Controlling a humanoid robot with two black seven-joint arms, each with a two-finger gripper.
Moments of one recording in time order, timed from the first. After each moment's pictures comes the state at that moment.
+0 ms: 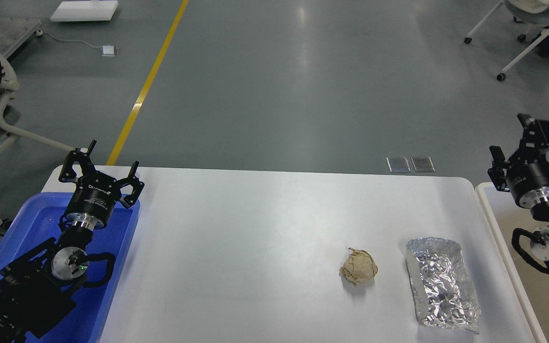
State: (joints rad) left arm -0.58 0.33 -0.75 -0.45 -0.16 -0.64 -0.52; right arm 0.60 -0.54 0.85 0.68 -0.46 0.02 0.49
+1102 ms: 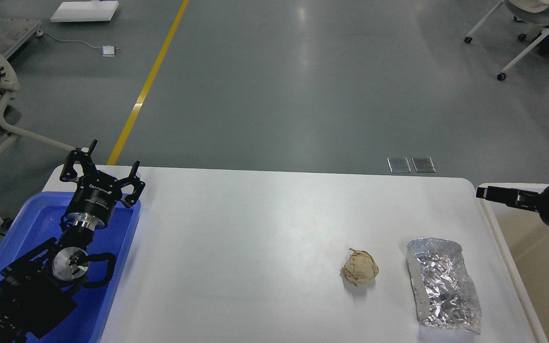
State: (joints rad) left arm -0.58 0.33 -0.75 -0.45 -0.16 -0.64 -0.52; right arm 1.17 -0.90 -0.45 0.90 -0.98 0.07 0.49
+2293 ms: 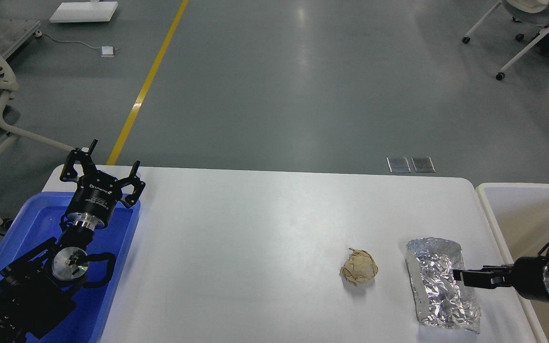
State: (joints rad) left arm -0.58 0.33 -0.75 -0.45 -0.16 -0.64 -0.52; right arm 1.00 -0.84 -0.56 1.00 -1.16 -0.10 0.49
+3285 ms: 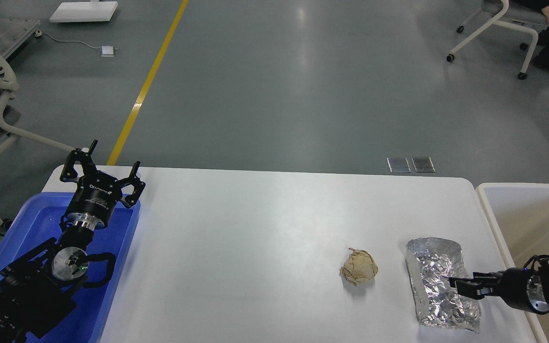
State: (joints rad) left arm -0.58 0.33 -0.75 -0.45 -0.16 -0.64 -0.52; right arm 0.85 -0.68 -0.56 0.78 -1.14 -0.21 0.49
